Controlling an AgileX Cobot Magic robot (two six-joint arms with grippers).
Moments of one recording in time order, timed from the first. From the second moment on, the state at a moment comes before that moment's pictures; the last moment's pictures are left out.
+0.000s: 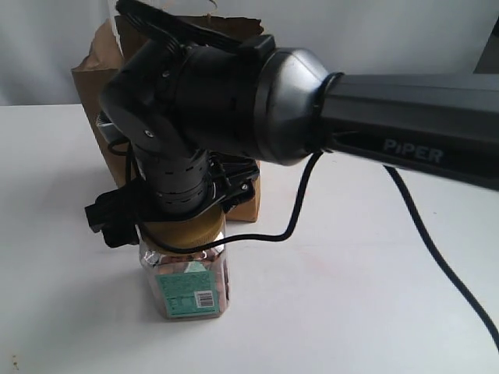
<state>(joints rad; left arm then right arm) -0.01 0.00 0.00 0.23 0.32 -0.23 0.71 2.03 -1.72 -0.24 1.06 0.67</state>
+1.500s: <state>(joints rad) -0.01 0.00 0.00 0.23 0.32 -0.23 0.71 1.59 -1.72 -0.21 1.08 0.56</state>
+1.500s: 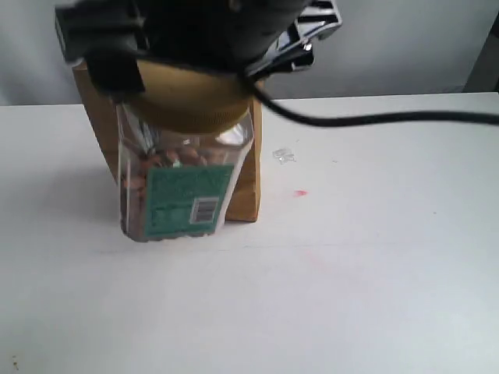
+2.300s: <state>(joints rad) -0.01 0.00 0.00 0.23 0.32 -0.23 0.59 1.52 -1.72 -0.77 0.45 0.81</state>
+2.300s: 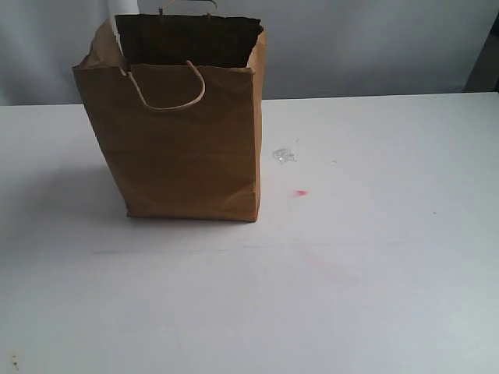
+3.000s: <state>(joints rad) -0.01 0.00 0.00 0.23 0.32 -0.23 0.42 1.84 -1.72 -0.79 0.15 0.92</state>
